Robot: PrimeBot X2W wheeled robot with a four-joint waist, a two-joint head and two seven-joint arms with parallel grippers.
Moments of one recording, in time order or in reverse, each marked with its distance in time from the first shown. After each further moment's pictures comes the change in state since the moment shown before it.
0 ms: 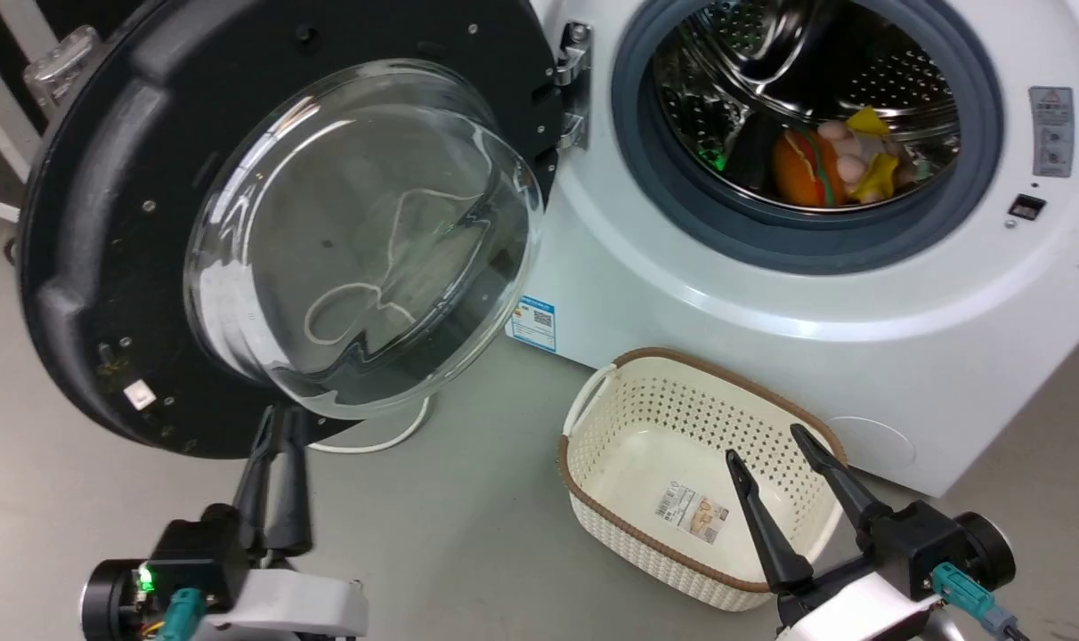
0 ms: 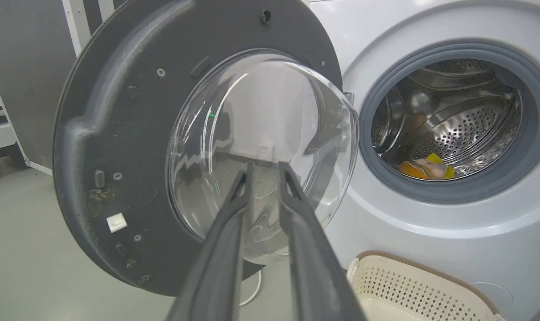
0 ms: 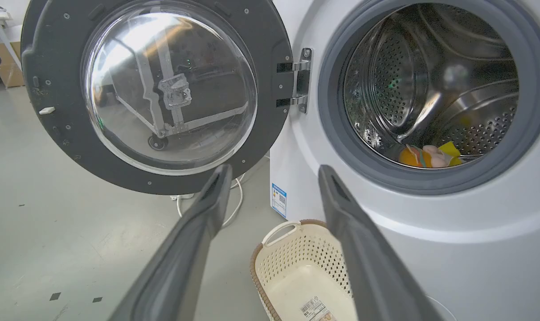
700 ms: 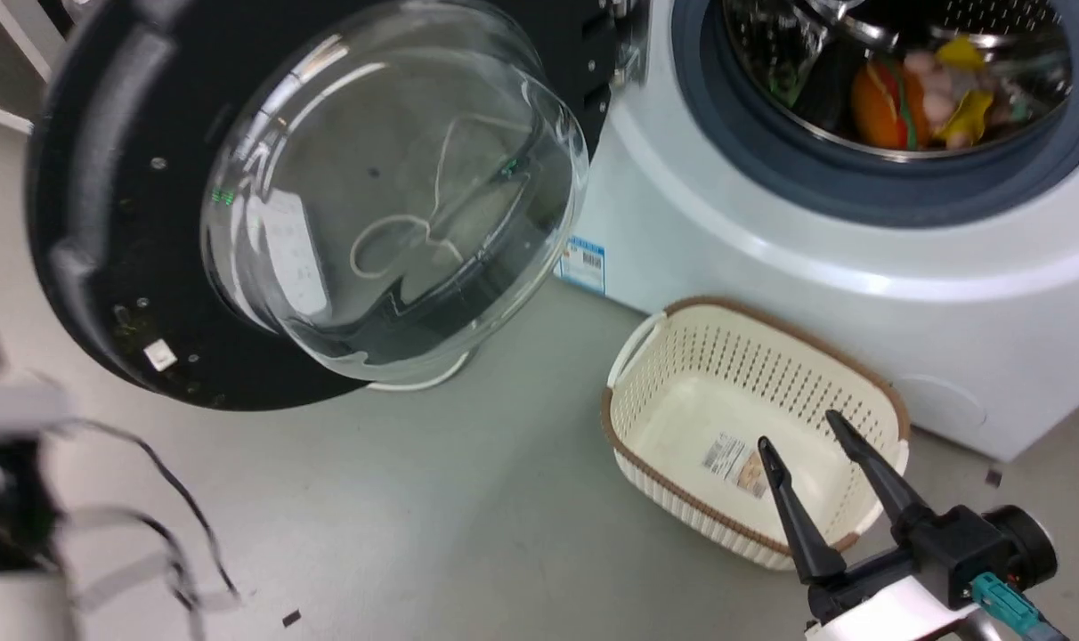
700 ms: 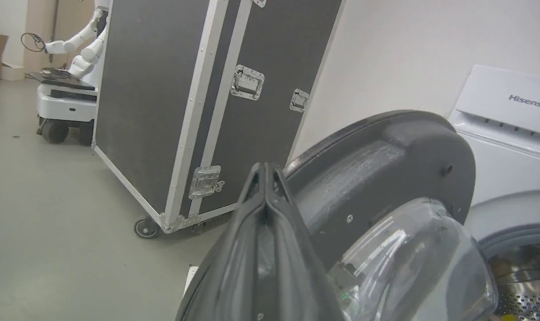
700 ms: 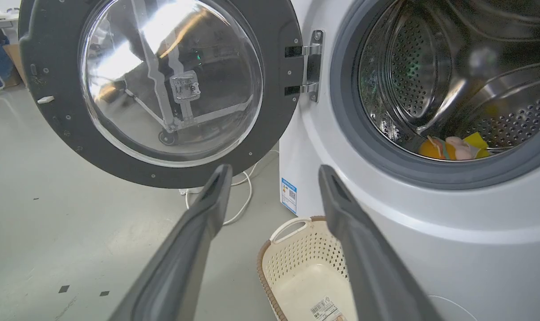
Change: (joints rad) left arm -0.391 0.168 0.374 0.203 -0.455 -0.119 0.051; right arm 0.016 -0.034 -0.028 -0.050 -0.014 0.000 -0.046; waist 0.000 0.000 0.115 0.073
